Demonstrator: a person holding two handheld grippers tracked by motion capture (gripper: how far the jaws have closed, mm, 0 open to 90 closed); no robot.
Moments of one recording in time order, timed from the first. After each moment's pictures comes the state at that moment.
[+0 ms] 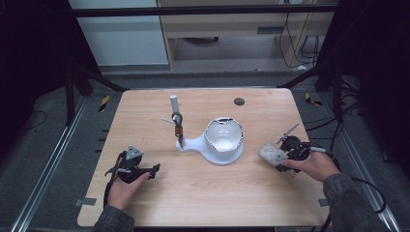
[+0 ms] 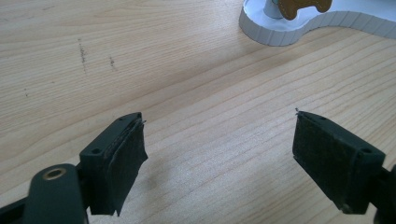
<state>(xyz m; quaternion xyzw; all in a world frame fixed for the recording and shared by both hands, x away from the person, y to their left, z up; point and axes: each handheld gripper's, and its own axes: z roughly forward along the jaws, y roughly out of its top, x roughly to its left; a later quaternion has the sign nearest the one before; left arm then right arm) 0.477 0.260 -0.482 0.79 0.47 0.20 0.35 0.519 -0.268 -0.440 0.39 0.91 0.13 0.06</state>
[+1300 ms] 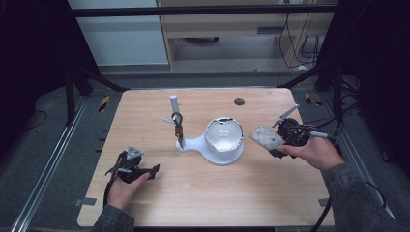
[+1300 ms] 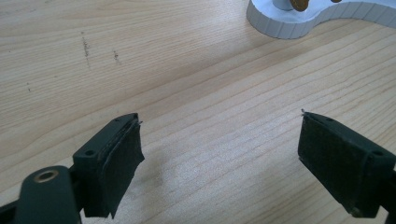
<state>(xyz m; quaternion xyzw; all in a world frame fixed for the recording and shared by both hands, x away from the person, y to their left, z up) 0.479 0.262 -0.487 0.79 0.47 0.20 0.34 0.517 -0.237 -0.360 0.36 0.91 0.17 0.10</state>
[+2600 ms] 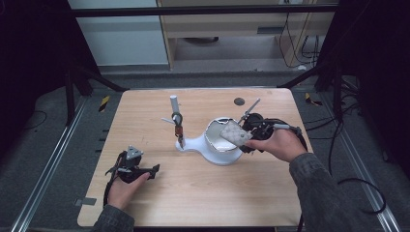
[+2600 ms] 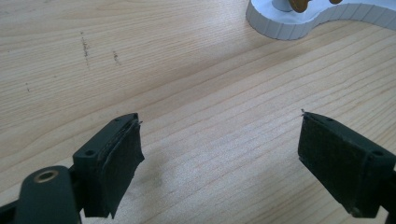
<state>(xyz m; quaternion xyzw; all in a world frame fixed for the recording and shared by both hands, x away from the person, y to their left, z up) 0.479 0.262 -0.486 0.79 0.47 0.20 0.34 0.539 -0.147 -0.357 0.31 0.93 0.17 0.09</state>
